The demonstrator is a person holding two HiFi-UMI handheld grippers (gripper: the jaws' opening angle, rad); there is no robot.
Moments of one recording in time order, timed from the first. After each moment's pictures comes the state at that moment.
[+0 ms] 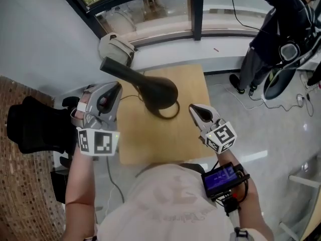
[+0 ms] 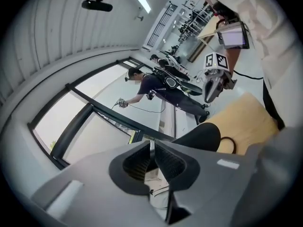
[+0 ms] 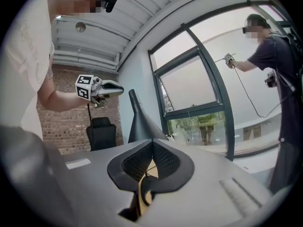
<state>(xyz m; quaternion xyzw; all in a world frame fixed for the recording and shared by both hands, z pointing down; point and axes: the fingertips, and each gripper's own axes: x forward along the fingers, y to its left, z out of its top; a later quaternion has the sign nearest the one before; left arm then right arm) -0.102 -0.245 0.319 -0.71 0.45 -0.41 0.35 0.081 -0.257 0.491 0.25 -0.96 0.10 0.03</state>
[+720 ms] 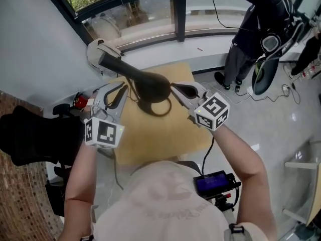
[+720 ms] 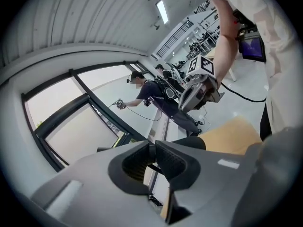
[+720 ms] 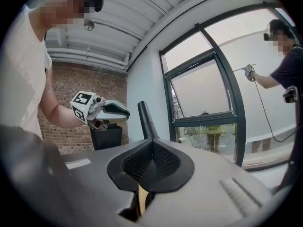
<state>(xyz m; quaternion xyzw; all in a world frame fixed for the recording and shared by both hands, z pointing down) -0.098 -0.235 0.354 -0.78 0.44 -0.34 0.28 0.026 -0.260 0.409 0.21 -0.98 0.06 0.03</state>
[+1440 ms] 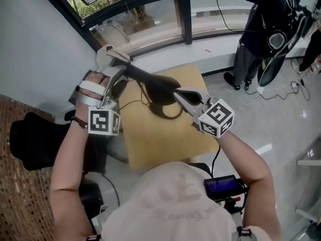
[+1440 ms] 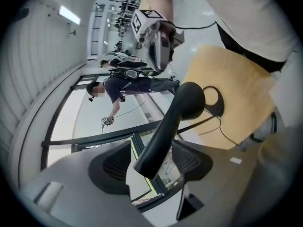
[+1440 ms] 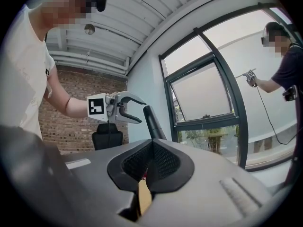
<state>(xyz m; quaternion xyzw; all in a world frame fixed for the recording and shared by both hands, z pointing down) -0.120 -0.269 0.339 -0.57 0.25 -0.58 0.52 0.009 -0.240 0.395 0.21 -0.98 0.06 0.00</state>
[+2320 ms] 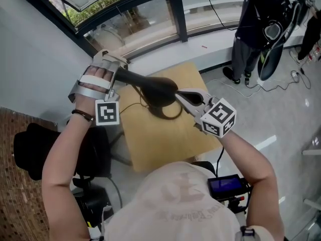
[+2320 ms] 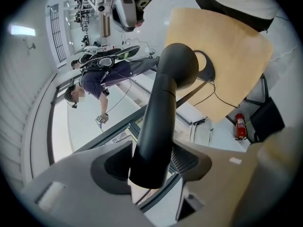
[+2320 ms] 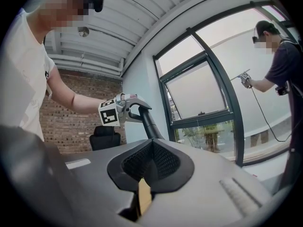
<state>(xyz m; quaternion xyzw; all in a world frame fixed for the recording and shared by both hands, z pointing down) -0.148 -0.331 0.346 -0.39 0.19 -0.68 0.60 0.023 -0.245 0.409 0.23 -0.97 0.09 0.00</state>
